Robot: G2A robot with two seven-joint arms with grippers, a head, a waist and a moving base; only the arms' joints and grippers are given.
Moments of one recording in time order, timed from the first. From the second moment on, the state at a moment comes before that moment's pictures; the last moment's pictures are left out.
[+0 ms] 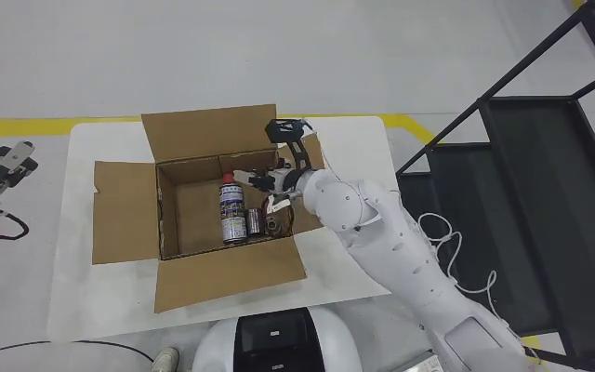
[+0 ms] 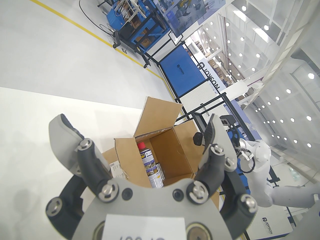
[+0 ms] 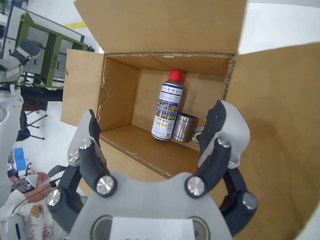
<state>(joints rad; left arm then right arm) 1.42 -0.63 -1.71 -1.42 -0.28 -0.61 -0.52 -0.95 -1.35 0.91 -1.74 -0.65 0.40 0.85</state>
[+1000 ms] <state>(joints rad) 1.42 -0.63 -1.71 -1.42 -0.28 -0.61 -0.52 -0.57 -1.71 0.37 -0.94 -0.63 0.54 0.86</state>
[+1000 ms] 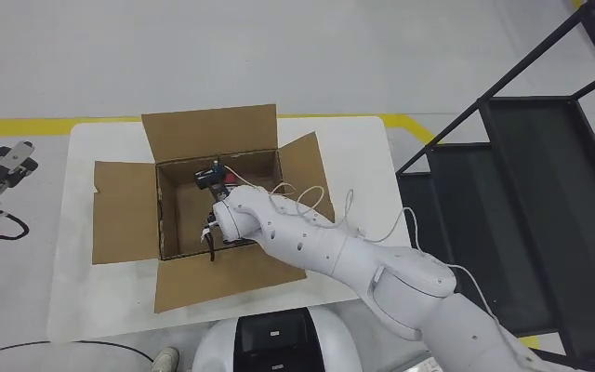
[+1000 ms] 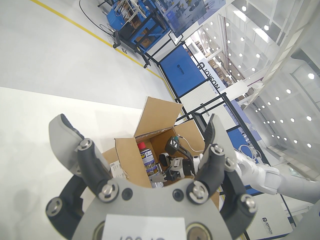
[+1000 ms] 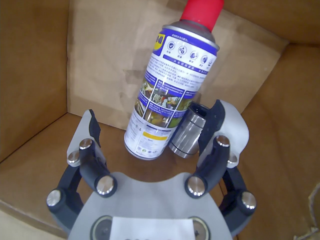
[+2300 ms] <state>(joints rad) 1.42 -0.63 -1.71 -1.42 -0.28 -0.61 -0.52 -0.50 -1.87 0.52 -0.60 -0.52 0.39 0.64</state>
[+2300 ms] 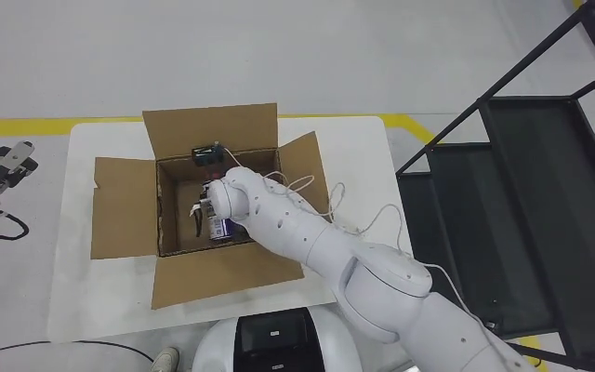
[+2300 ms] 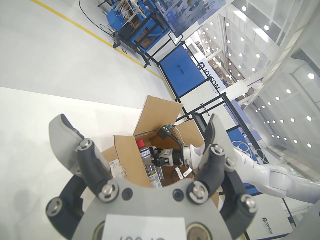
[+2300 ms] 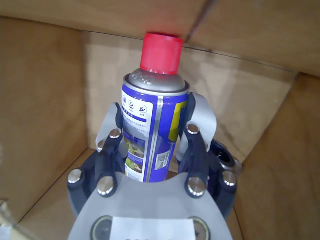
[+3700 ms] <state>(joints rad) 1.42 -0.63 -1.71 -1.42 -0.28 -0.61 -0.52 -0.71 -1.74 0.61 -0.98 -0.91 0.44 0.93</state>
